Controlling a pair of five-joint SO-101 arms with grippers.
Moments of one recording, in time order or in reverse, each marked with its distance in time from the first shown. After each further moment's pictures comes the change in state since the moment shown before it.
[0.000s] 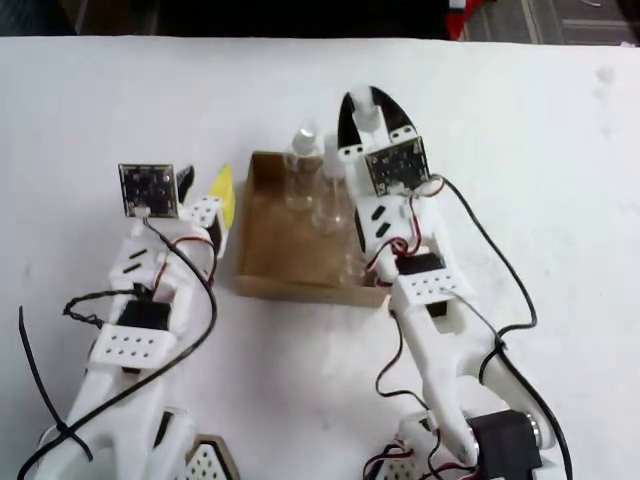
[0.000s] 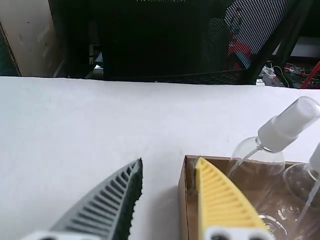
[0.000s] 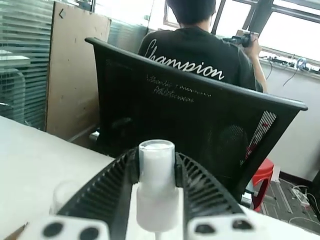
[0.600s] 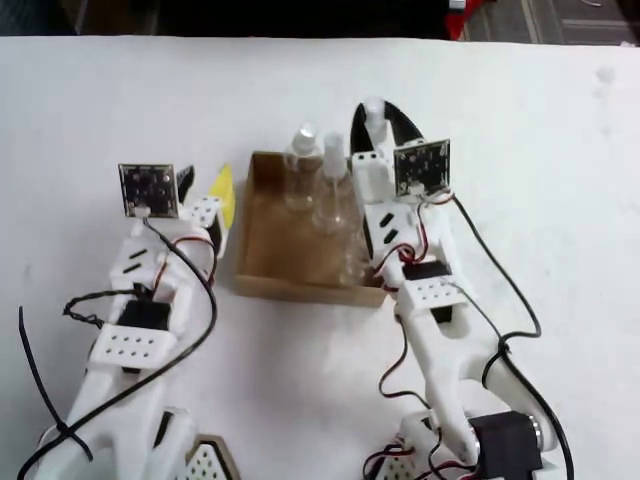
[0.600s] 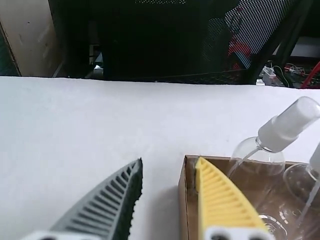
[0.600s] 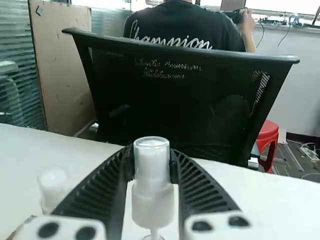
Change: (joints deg) left arm 0.0 0.0 0.0 0.0 0.0; right arm 2.1 0.0 3.0 0.0 -9.3
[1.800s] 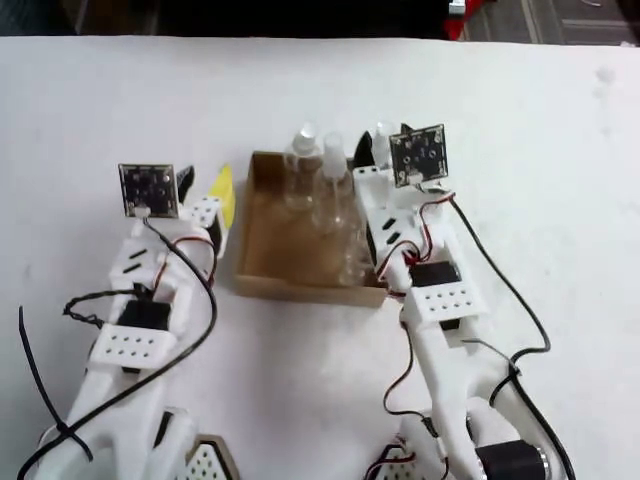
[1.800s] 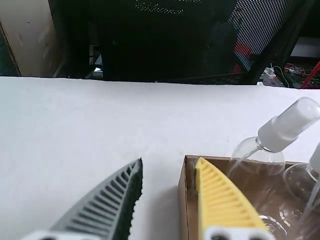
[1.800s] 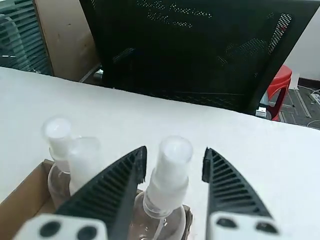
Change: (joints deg) left arm 0.0 0.0 0.0 0.0 0.0; right arm 0.0 -7.6 -2.3 23.5 0.1
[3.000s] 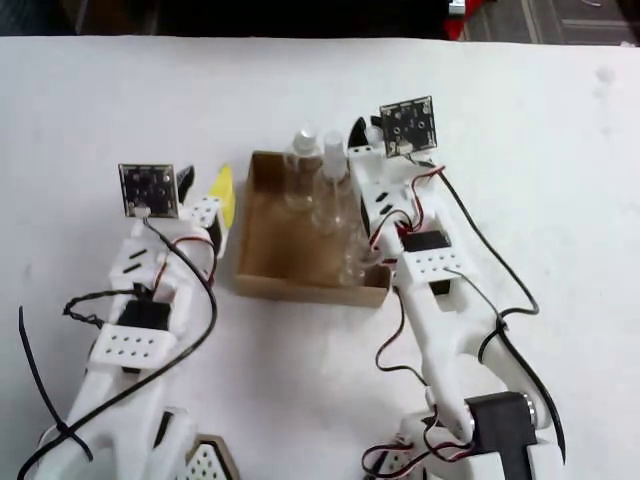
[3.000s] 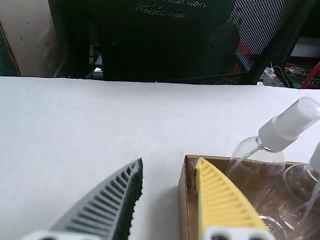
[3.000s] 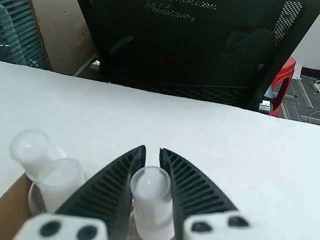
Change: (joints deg) left arm 0.0 0.0 0.0 0.0 0.0; right arm 0.2 13.4 -9.9 0.0 0.4
